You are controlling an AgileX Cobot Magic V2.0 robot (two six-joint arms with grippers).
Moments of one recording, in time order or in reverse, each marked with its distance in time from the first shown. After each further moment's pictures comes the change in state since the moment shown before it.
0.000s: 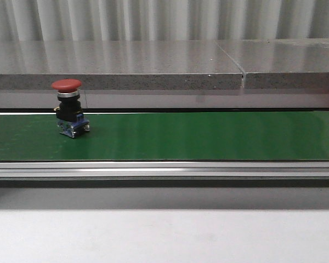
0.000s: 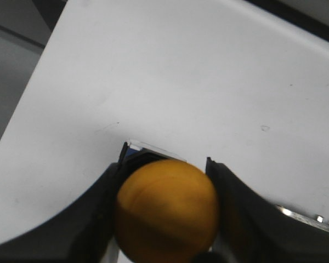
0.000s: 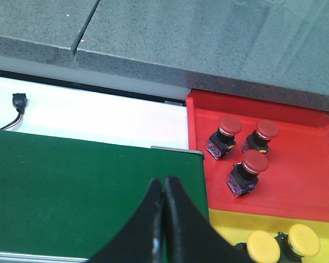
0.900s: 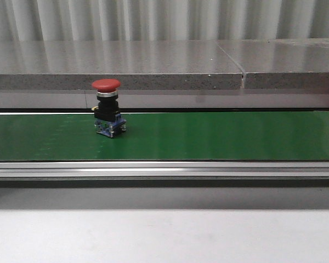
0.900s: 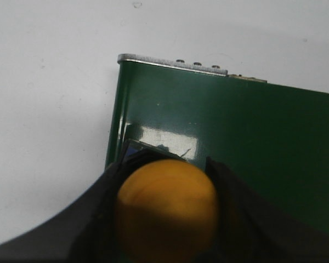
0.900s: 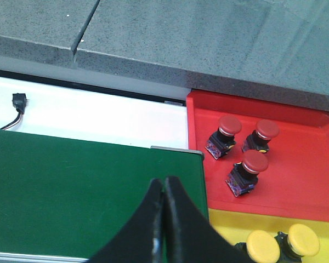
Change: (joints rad) left arm -0.230 -0.315 0.448 -0.008 -0.075 0.036; right arm 0.000 0.000 0.000 0.000 0.000 0.000
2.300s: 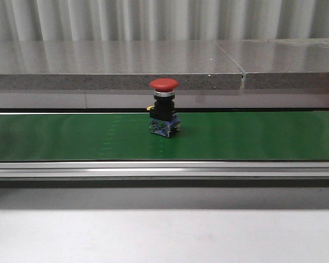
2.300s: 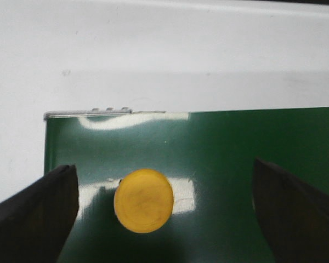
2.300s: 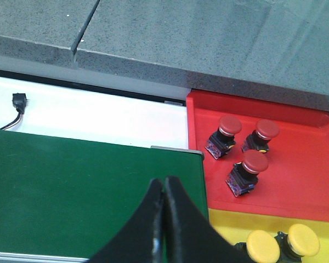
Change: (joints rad) left arm -0.109 -0.197 0.058 -0.136 -0.066 0.168; right arm 0.000 0.000 0.000 0.000 0.000 0.000
